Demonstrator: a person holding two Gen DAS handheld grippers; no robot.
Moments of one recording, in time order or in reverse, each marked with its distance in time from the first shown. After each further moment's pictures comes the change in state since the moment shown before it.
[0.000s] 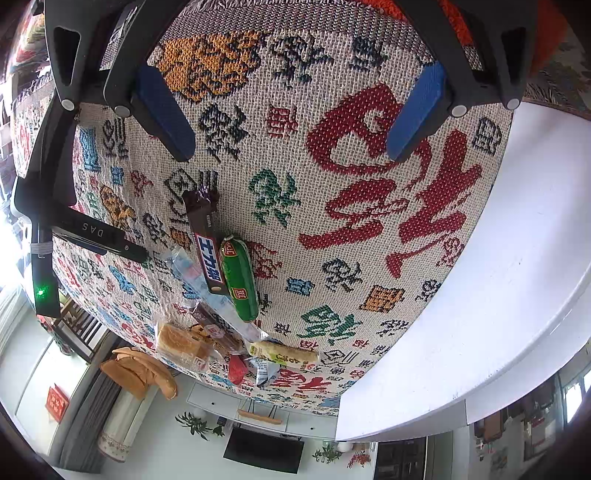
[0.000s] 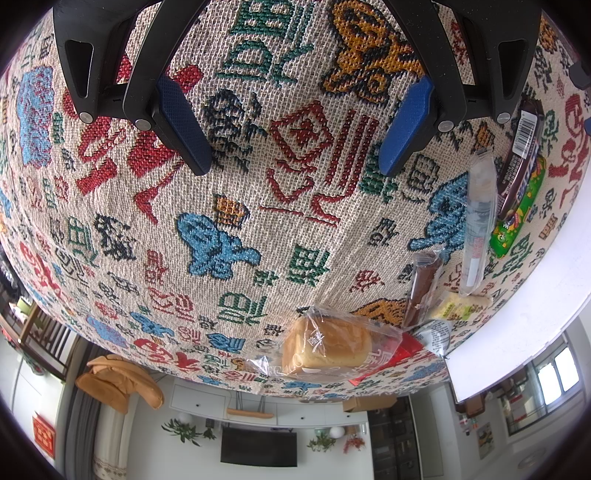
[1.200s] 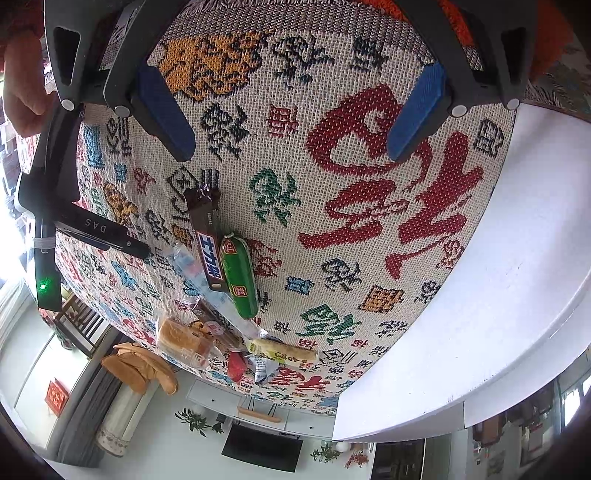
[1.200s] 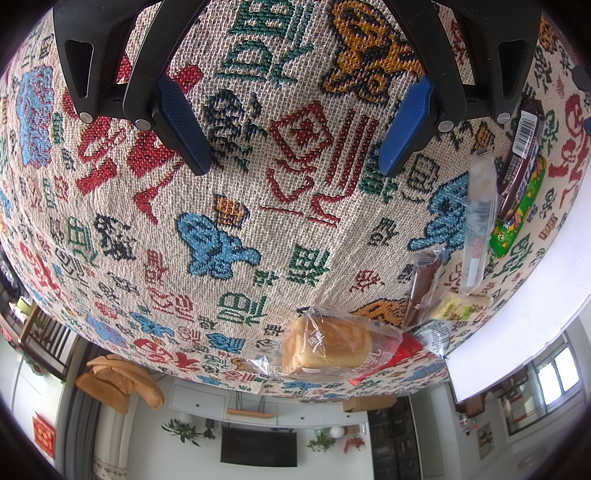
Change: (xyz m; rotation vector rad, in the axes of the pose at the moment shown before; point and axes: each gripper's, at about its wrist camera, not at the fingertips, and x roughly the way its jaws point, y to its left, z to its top) left arm -0.001 0.002 -0.001 -0.019 -0.004 -0.018; right arm 0.000 0.000 0.000 0.000 0.000 0.000
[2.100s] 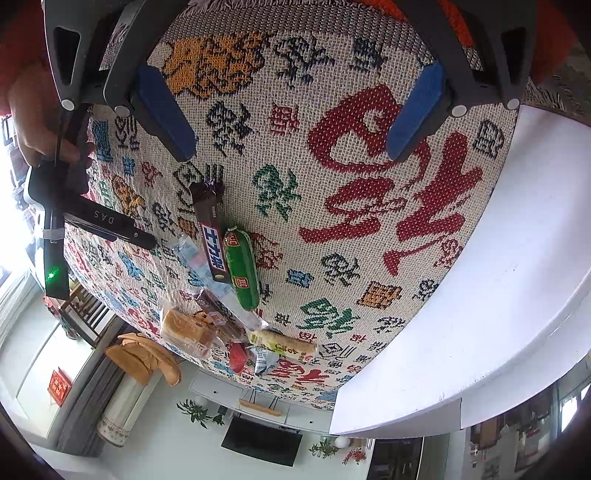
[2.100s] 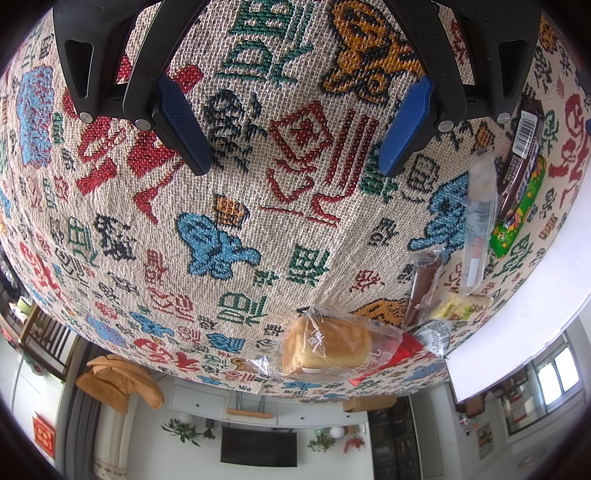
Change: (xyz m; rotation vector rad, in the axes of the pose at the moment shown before) left arm -0.006 0.006 -0.001 -0.026 -0.026 -0.038; right arm 0.000 0.000 0.000 0.000 0.000 0.000
